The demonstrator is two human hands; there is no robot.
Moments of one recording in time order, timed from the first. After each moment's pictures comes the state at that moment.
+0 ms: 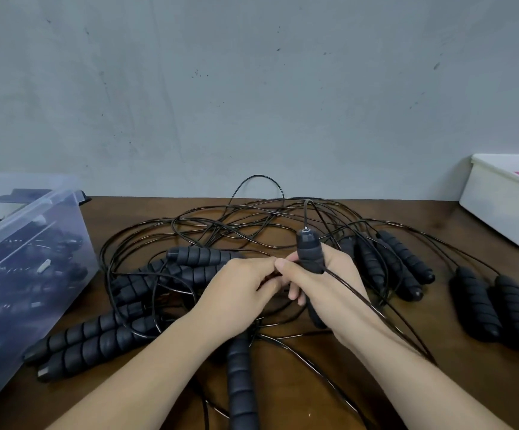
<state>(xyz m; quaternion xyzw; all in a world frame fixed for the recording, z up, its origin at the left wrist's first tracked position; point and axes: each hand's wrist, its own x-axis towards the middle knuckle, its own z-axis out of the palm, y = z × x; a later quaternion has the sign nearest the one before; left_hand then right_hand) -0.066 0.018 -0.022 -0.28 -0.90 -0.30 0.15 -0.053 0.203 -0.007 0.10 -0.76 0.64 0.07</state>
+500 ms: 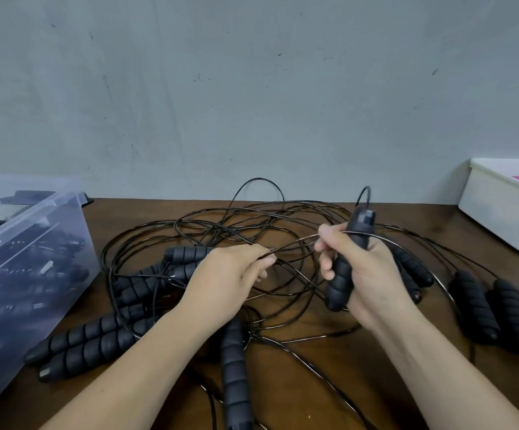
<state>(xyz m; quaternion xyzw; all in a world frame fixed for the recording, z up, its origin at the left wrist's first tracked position) -0.072 0.003 -0.010 -0.21 -0.90 -0.34 0.18 -0.058 0.229 0.017 0.07 -0.58 0.81 0.06</state>
